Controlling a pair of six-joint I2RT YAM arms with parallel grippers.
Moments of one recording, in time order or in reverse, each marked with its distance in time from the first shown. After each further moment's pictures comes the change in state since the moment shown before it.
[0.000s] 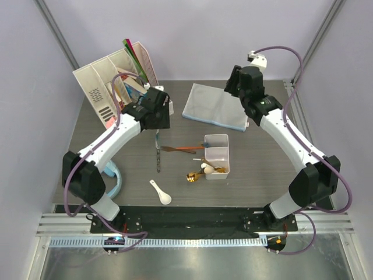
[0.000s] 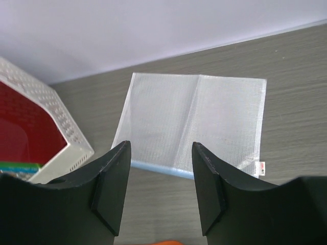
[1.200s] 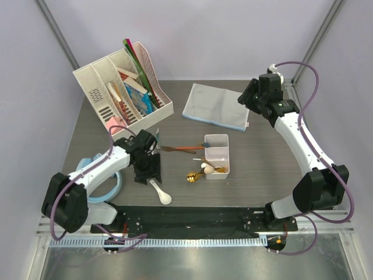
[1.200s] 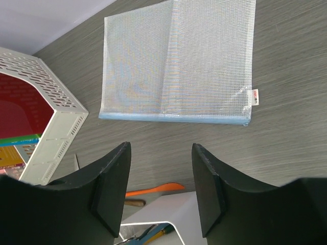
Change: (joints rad) left arm 0.011 -0.345 -0.623 -0.209 0.370 -0.165; right arm -0.207 -0.077 -0.090 -0.235 -0.283 0.222
